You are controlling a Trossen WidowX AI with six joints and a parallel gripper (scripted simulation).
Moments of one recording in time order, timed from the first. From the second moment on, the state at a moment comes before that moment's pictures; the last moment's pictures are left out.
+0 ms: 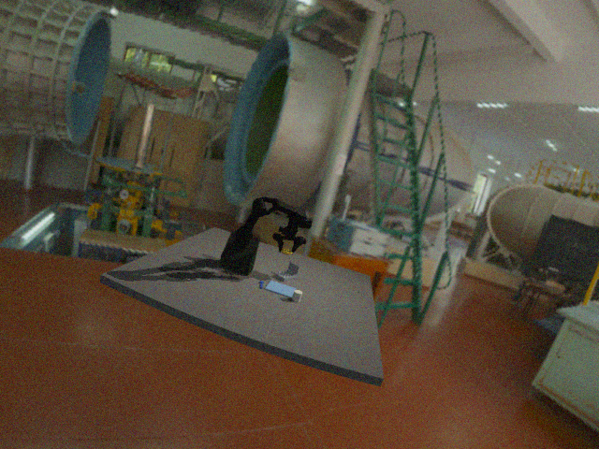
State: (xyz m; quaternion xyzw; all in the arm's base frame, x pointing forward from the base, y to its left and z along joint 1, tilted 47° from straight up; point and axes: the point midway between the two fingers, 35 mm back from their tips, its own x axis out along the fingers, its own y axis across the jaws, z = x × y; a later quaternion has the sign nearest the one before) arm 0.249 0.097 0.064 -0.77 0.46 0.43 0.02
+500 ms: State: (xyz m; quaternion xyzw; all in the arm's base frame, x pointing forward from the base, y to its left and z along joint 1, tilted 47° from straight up) arm 0.232 0.102 0.051 -0.76 0.35 0.53 -0.17
